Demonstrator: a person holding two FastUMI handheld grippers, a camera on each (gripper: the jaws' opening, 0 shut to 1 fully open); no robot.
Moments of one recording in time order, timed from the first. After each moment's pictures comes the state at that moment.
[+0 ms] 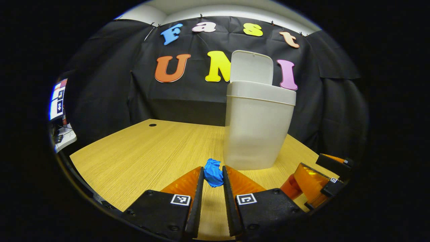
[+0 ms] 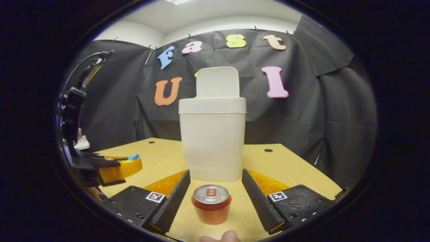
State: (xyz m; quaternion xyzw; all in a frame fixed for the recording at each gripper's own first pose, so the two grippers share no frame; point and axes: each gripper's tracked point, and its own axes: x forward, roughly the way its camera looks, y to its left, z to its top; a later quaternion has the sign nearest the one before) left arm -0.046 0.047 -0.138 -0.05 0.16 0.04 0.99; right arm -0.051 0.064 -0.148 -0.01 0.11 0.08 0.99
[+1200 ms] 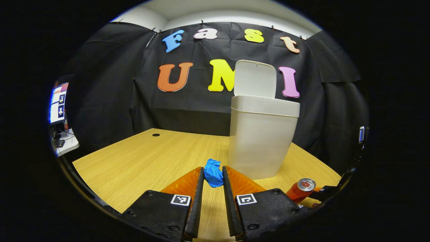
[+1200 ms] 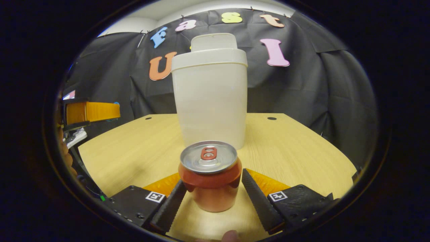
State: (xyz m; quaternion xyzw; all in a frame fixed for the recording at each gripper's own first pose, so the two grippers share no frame) left arm -0.038 0.062 -0.119 -0.04 0.12 0.05 0.99; right arm -0.047 0.064 -0.236 0.00 0.23 0.07 0.97
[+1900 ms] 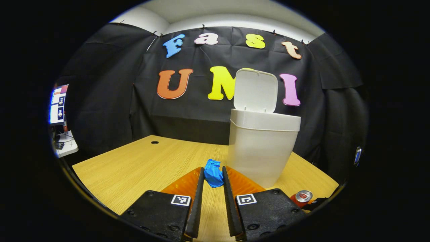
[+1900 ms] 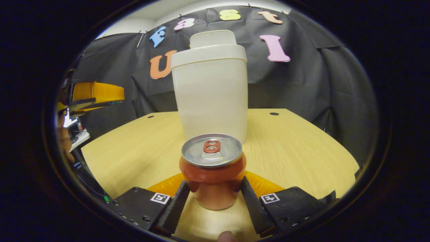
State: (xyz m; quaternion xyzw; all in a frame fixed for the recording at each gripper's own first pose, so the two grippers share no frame) left arm -0.013 0.066 -0.082 -0.04 0.09 0.04 0.99; right arm -0.048 0.058 -0.231 0.02 0.23 0.09 0.97
